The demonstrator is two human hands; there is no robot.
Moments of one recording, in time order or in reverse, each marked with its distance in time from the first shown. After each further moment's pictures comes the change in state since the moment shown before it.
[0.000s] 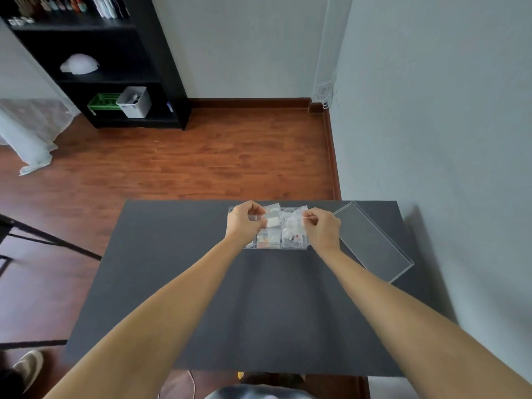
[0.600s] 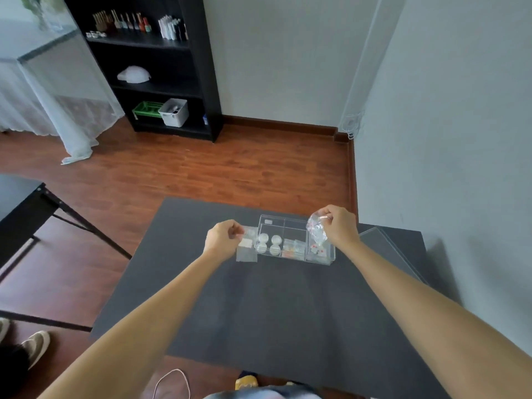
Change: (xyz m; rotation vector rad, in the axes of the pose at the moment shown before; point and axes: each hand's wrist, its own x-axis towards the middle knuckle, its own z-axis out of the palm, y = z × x) left_hand -0.033 -0.062 -0.094 0.165 0.141 -0.053; right_hand 0.017 -0.057 -0.009 -0.188 -0.173 -0.132
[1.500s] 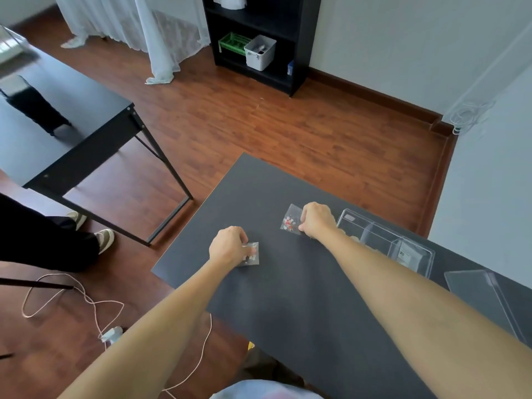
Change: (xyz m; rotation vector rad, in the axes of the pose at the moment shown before) left_hand -0.018 -0.139 -0.045 0.187 0.020 -0.441; right_hand 0.016 -0.131 0.197 -0.458 -0.571 -0.113
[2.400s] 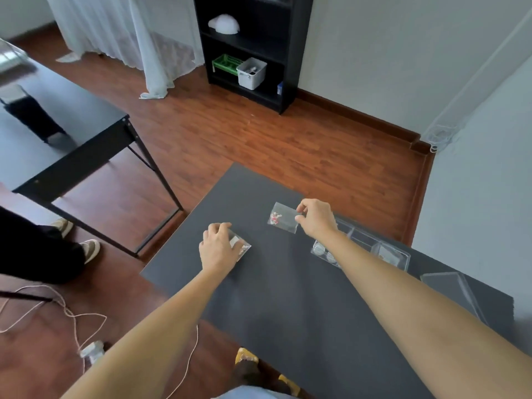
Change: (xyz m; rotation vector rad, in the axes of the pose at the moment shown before) left_hand -0.013 0.000 0.013 -0.048 0.261 0.092; right_hand -0.032 0.012 -0.040 0.147 0.183 -0.150
